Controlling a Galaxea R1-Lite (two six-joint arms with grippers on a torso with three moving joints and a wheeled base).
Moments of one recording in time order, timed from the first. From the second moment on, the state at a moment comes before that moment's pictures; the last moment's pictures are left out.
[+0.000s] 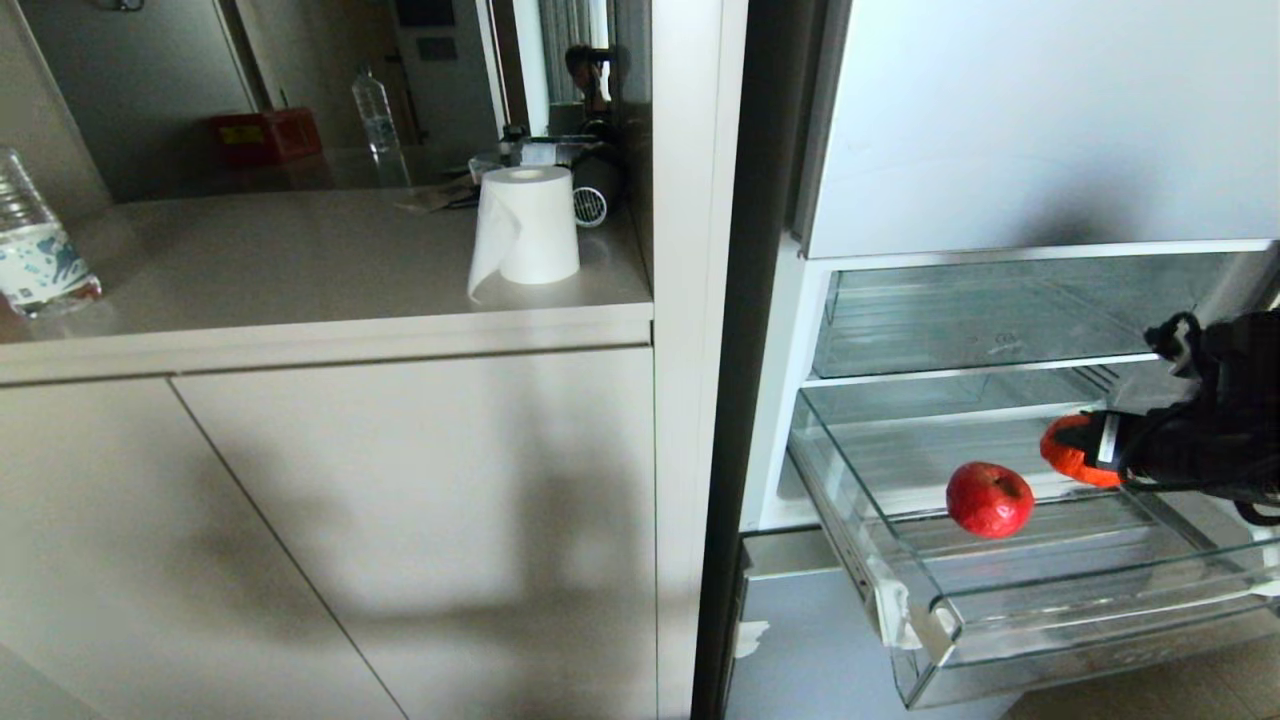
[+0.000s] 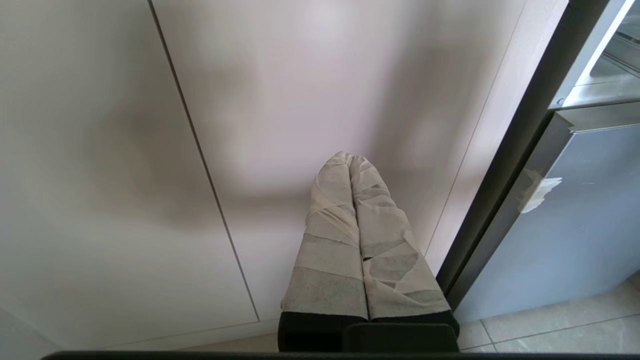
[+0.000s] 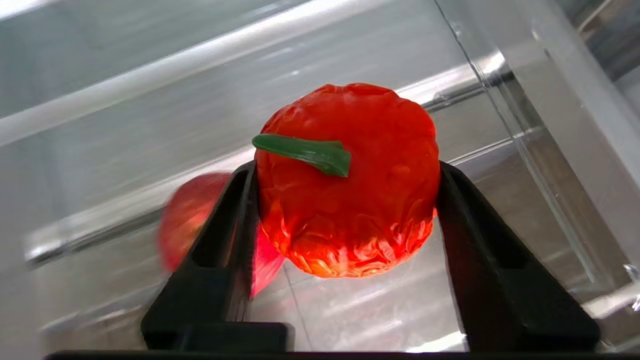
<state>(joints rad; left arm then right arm) 0.00 0.00 0.00 0.00 0.00 0.00 -0.17 1.73 -0.88 -0.33 -0.06 0.12</state>
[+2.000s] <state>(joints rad) 0.00 0.00 0.00 0.00 0.00 0.00 0.00 1.01 -0.32 0.10 -0.05 0.04</state>
